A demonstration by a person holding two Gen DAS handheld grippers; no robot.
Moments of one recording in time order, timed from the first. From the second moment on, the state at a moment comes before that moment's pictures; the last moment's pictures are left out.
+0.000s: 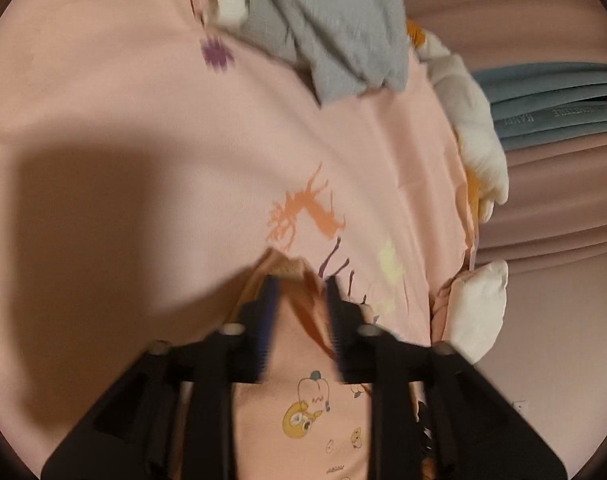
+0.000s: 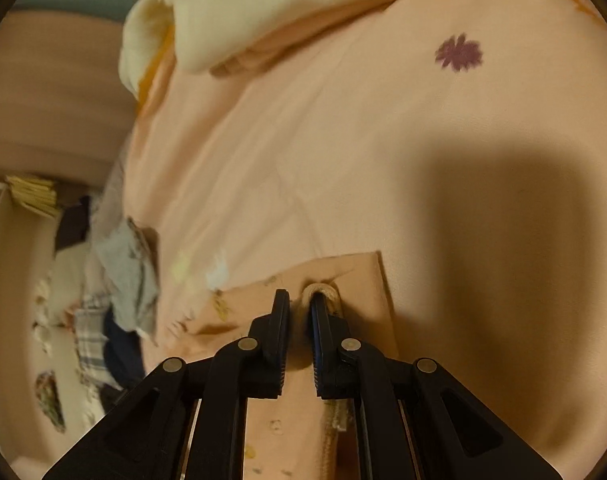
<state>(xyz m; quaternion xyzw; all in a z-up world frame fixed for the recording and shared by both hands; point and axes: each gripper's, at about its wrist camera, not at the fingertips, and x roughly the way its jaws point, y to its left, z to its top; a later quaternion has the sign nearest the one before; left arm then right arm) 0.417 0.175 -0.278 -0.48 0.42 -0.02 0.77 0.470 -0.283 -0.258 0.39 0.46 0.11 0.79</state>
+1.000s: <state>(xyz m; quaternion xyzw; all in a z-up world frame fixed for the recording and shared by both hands) 0.252 0.176 -0.268 -0.45 0.49 -0.06 0.75 0.307 -0.267 -0.216 0.29 0.47 0.08 0.83</state>
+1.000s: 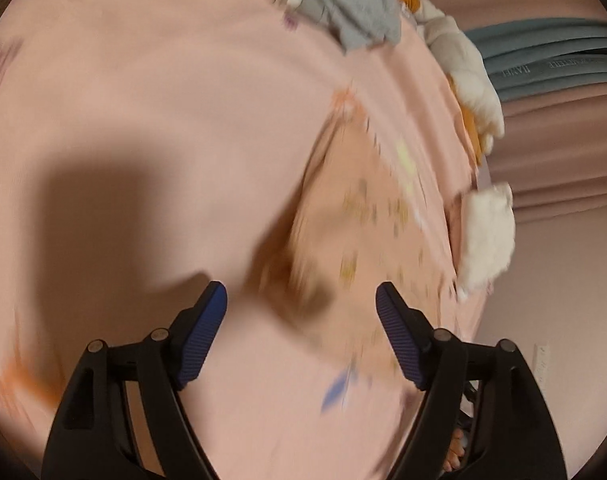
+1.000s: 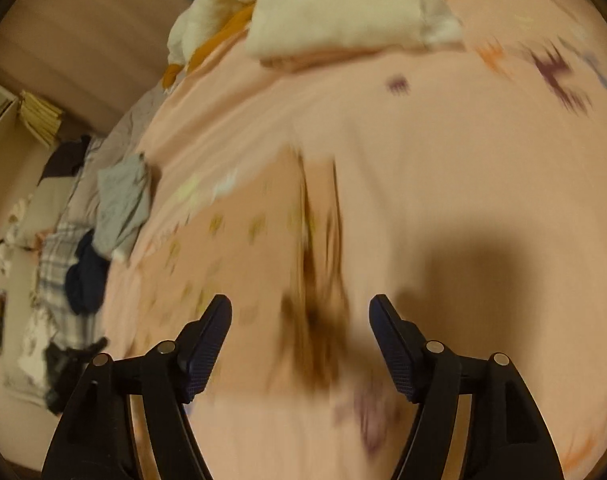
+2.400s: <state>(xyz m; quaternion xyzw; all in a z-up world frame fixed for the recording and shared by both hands) 0.273 0.128 -0.310 -0.54 0.40 -0.04 0.74 0.338 -0.238 -0.310 0.48 0.41 0.14 0.76</state>
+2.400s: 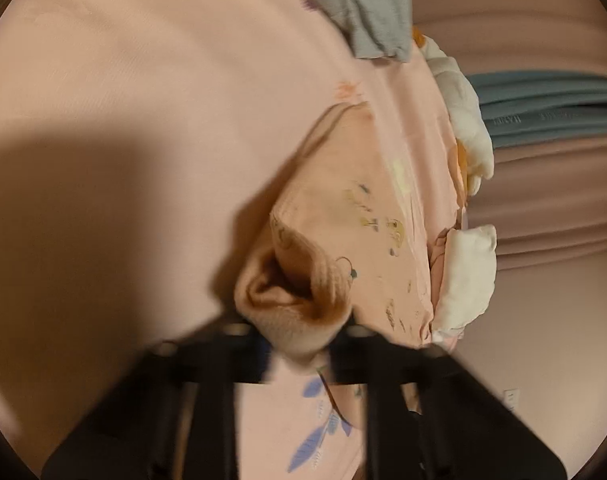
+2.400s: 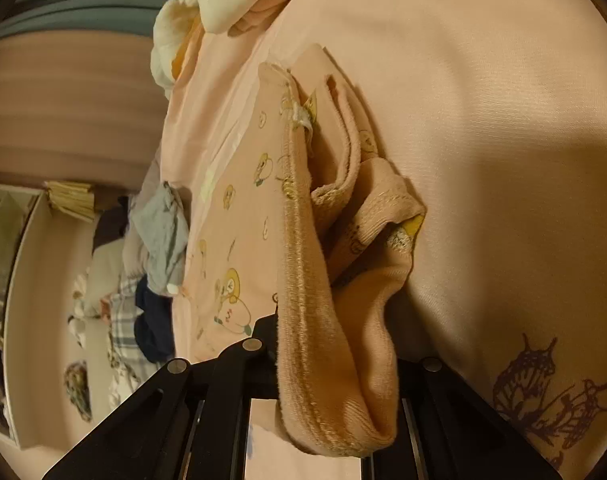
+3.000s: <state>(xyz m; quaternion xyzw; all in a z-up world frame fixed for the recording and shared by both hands) 0.228 0.126 -0.303 -0.53 0.41 -0.10 0.73 0.301 -0.246 -0.299 0.48 0.42 0.15 0.76</state>
